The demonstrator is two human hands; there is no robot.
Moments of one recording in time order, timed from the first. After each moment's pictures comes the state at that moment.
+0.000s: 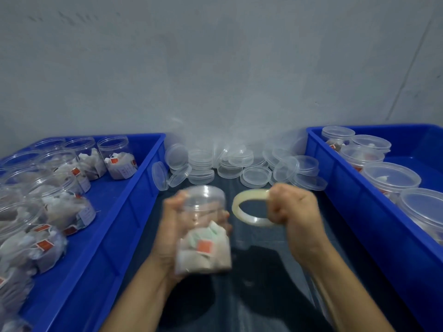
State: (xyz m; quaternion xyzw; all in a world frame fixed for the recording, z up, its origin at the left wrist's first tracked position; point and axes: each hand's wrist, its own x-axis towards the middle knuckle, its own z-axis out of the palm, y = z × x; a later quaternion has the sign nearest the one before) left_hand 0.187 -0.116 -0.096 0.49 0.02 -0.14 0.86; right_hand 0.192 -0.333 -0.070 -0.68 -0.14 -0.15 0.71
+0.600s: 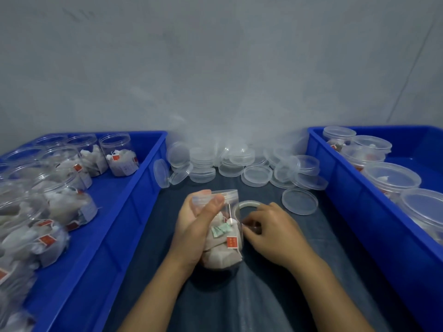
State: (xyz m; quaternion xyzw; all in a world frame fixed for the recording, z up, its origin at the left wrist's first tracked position) left_hand 0.192 -0.144 -0.111 0.61 0.03 0.08 0.79; right_hand 0.222 -0.334 -0.129 -0.96 -0.16 -0.09 0.20
